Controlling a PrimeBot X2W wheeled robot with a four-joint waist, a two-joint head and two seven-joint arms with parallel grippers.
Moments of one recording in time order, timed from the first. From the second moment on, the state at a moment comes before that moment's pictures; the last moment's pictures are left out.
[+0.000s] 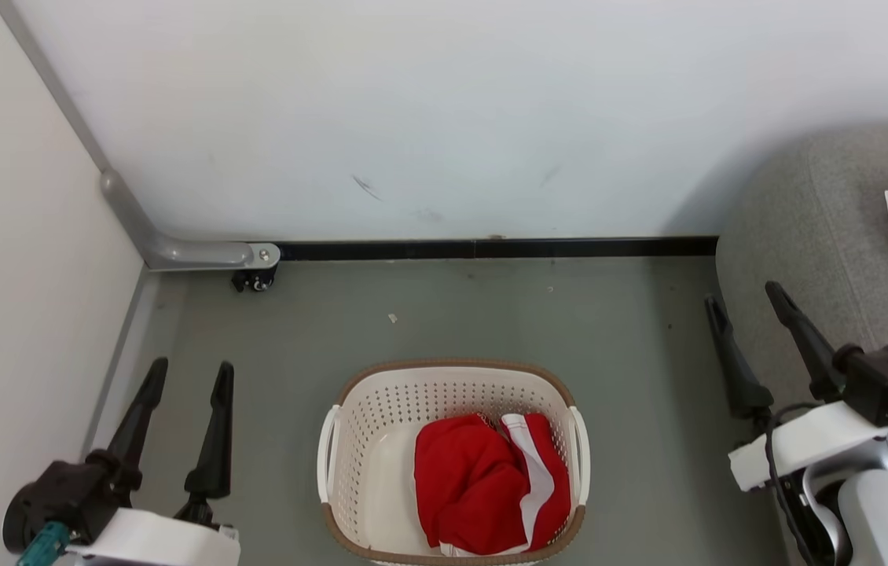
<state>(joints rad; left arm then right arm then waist) -0.05 0.17 -0.14 -0.01 -0.42 0.00 -0.26 -0.18 -0.12 0.04 0.13 0.12 0.12 -0.26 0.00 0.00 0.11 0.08</state>
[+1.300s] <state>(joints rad) 0.07 0.12 -0.06 0.02 -0.36 -0.07 -0.26 0.00 -0.08 -0.02 0.05 0.08 0.12 -0.26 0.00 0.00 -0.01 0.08</state>
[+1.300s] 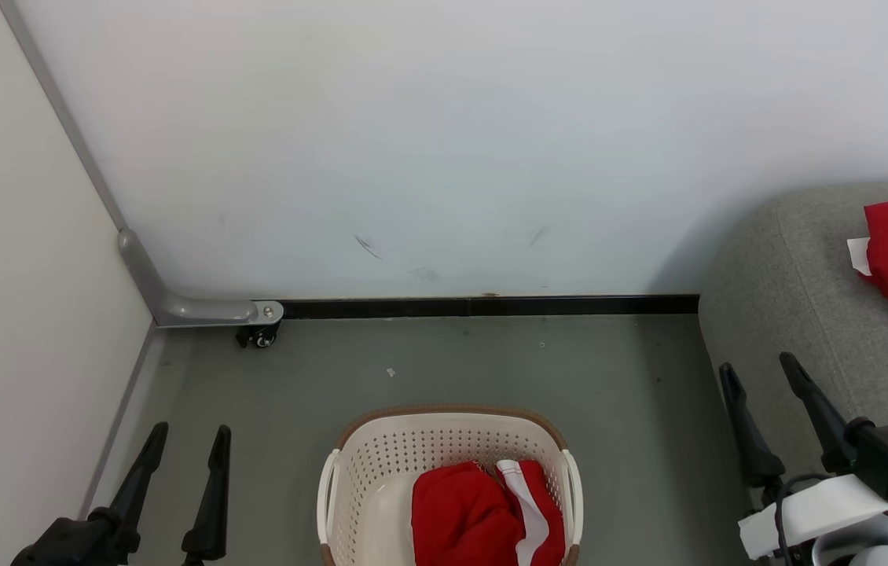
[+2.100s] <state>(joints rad) 0.07 0.10 -0.10 0.04 -0.33 -0.11 -0.26 0.02 -0.06 -0.06 0.01 0.08 0.12 -0.26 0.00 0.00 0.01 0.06</state>
